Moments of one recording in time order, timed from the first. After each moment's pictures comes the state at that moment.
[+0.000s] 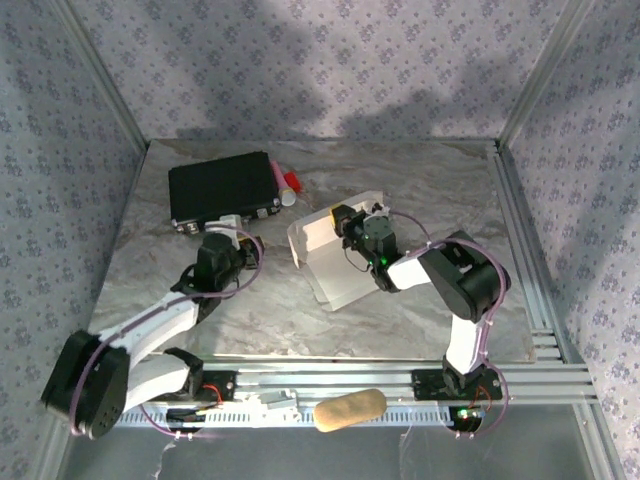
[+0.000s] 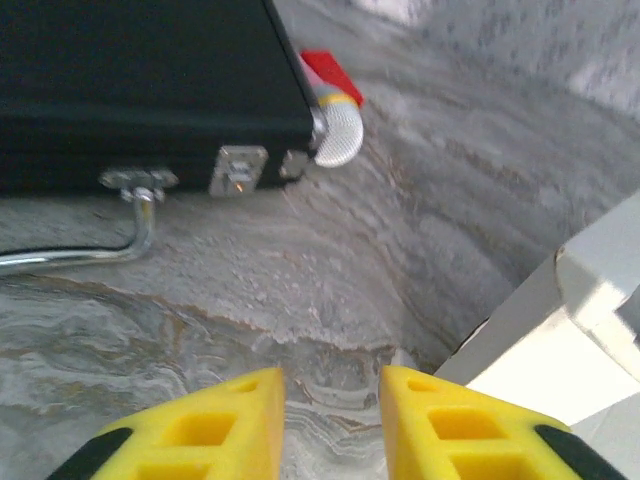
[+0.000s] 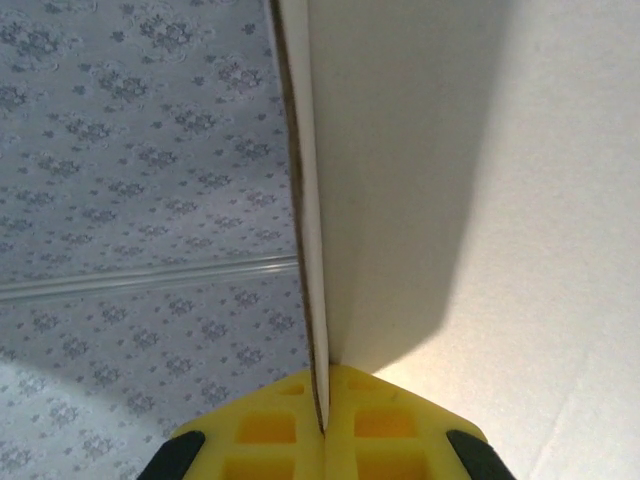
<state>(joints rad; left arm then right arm) -0.46 1.15 0.42 0.26 -0.03 -0.52 0.60 1.87 0.71 1.08 0.00 1.61</state>
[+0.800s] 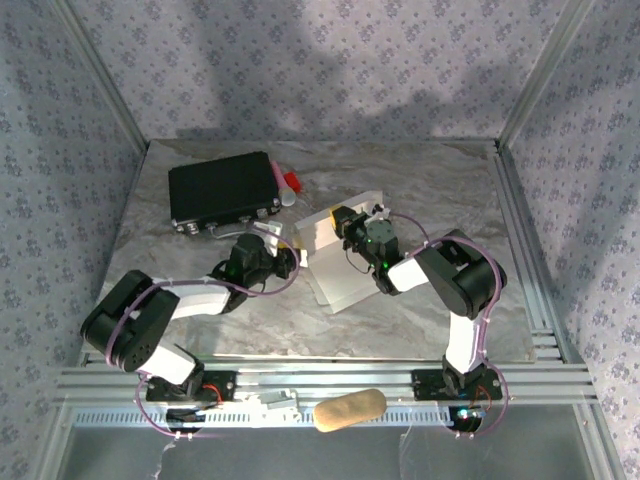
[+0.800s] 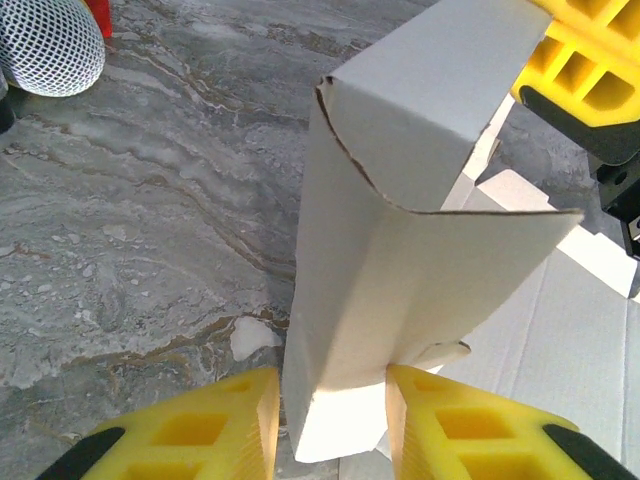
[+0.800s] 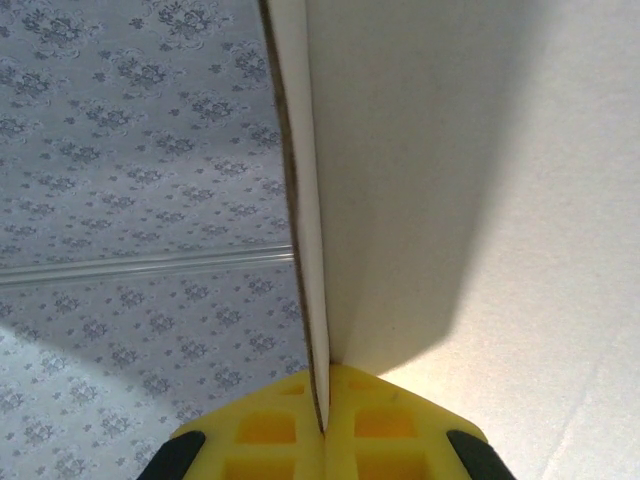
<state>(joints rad) -0.61 1.49 0.47 0.56 0.11 -0.36 0.60 1.89 0.68 1.17 -0.03 1.61</state>
